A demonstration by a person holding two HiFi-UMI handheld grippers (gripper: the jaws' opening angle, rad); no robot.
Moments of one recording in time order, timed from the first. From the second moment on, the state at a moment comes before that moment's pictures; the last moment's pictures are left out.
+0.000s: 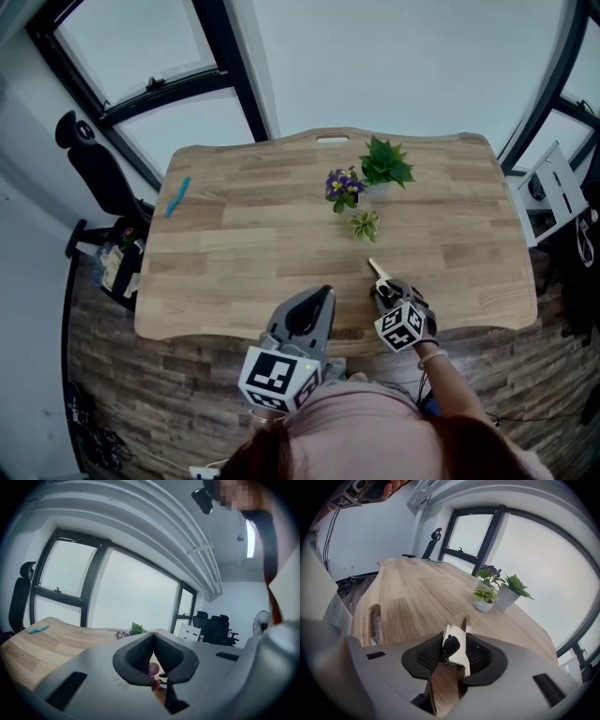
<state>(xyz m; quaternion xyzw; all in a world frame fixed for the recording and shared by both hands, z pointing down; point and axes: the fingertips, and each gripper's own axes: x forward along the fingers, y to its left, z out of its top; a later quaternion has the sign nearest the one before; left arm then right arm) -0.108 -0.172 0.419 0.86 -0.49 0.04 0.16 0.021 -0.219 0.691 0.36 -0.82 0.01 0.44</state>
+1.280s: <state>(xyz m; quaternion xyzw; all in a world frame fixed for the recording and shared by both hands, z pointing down) -0.082 -0.130 0.403 0.85 -0.51 0.02 0.14 0.023 -0.194 0.589 0.42 -0.87 0.12 0.21</state>
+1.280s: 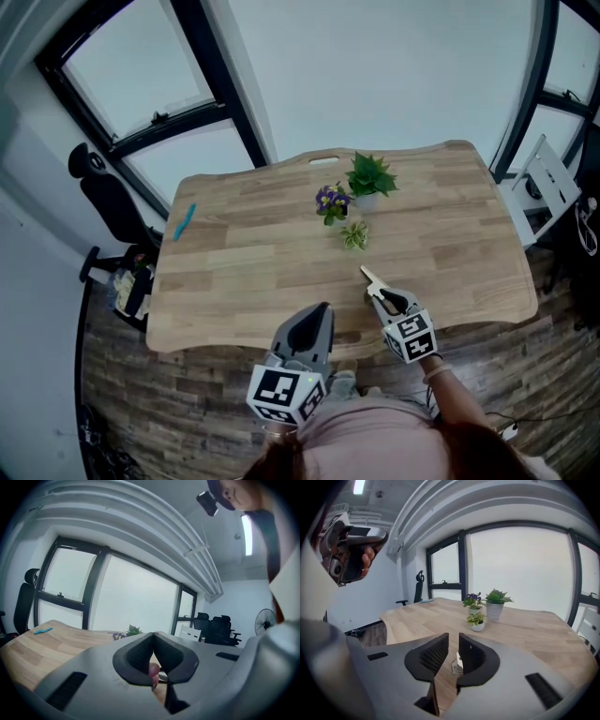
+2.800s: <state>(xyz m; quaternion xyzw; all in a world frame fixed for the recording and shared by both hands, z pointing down) 0.001 -0.068 0.384 0.87 -0.48 0.07 0.11 0.103 -0.095 0.410 0.45 -0.88 0.12 -0.02</state>
